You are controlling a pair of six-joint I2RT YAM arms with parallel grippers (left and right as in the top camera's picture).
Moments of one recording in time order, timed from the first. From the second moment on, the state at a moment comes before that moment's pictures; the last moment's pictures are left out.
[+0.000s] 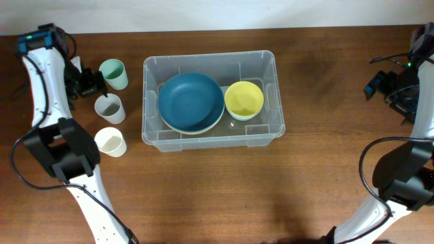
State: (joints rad) left arm 0.29 2.44 2.44 -1.58 0.03 -0.10; right arm -0.40 2.04 2.06 -1.55 0.09 0.42
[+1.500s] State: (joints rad) left arm 0.35 2.44 2.65 -1.68 0.04 -0.12; right arm -0.40 2.04 2.06 -1.55 0.09 0.42
